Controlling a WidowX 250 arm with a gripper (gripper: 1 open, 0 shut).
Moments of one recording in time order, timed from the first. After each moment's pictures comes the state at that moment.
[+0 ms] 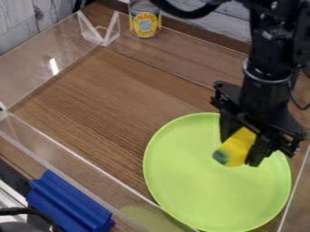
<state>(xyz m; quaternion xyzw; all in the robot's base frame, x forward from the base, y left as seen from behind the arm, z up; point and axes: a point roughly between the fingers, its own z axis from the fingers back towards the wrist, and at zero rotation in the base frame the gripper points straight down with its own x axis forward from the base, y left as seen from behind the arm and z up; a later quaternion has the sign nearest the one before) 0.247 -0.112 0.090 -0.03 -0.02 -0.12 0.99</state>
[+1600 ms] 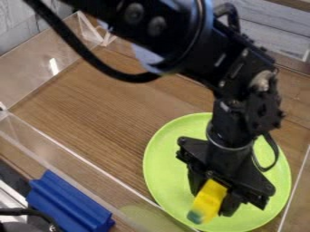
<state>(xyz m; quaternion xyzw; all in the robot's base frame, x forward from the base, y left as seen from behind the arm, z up) 0.196 -0.115 0.052 -0.03 -0.03 -0.04 1.00</state>
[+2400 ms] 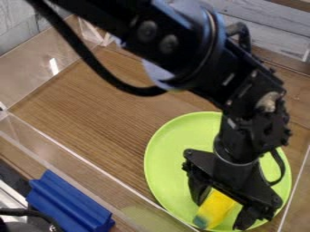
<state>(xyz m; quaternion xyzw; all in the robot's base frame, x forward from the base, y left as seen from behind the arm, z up) 0.193 -0.126 0.040 -0.03 -0.03 -0.04 1.00</state>
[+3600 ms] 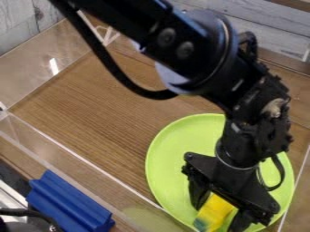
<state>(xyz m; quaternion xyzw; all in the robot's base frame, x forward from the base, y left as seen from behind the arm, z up) 0.191 -0.122 0.034 -0.01 0.00 -0.04 1.00</state>
